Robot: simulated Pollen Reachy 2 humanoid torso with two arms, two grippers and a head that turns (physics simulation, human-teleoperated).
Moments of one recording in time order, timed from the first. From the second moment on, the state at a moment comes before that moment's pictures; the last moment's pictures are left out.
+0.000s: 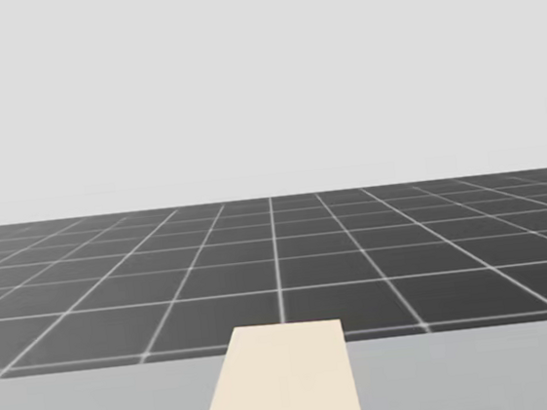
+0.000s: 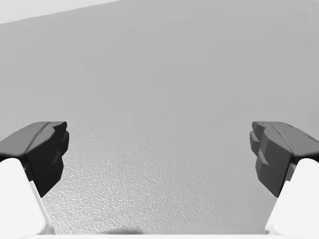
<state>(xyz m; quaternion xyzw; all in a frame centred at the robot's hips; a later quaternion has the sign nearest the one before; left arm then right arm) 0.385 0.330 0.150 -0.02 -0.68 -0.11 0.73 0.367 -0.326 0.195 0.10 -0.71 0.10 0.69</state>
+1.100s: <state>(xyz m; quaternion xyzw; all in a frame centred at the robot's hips) 0.325 0.195 0.149 -0.24 -0.60 -0.45 0.62 0.311 -0.264 0.184 0.26 -0.68 0.40 0.55</state>
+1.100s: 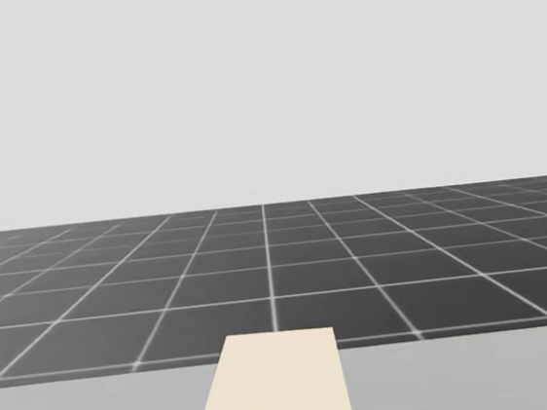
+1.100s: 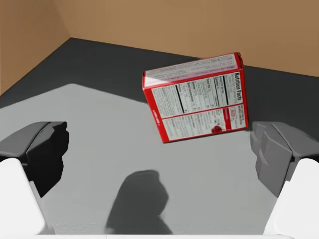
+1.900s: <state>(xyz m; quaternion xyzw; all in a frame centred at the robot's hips) 0.363 0.125 0.126 -0.36 -0.53 -0.48 0.59 0.305 -0.266 0.185 0.26 -0.69 0.39 0.55</state>
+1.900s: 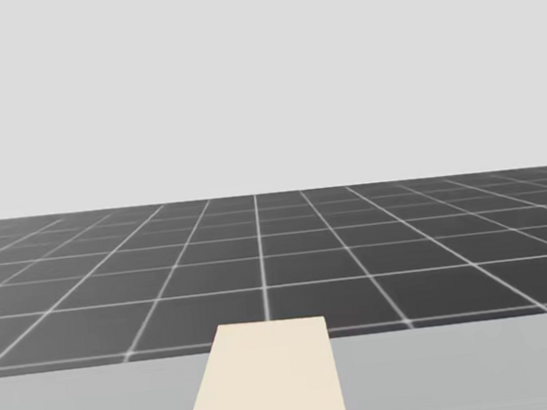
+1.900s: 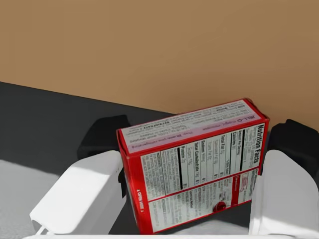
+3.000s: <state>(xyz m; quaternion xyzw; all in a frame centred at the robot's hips) 0.381 0.333 0.249 -0.17 -0.68 -0.33 0.63 0.306 -0.281 0.189 0.26 -0.70 0.38 0.55</state>
